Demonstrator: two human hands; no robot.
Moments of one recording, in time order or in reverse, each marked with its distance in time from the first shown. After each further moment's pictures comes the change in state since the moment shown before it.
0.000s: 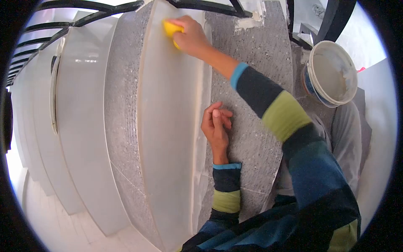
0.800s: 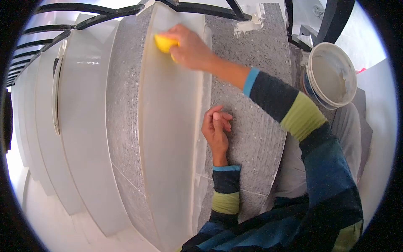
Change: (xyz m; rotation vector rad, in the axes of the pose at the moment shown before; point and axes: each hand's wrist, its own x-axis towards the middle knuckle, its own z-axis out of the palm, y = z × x) left_hand 0.002 0.001 0.002 0.009 -0.021 -0.013; right_hand -0.014 -0.034 -0.014 0.020 -0.257 -0.111
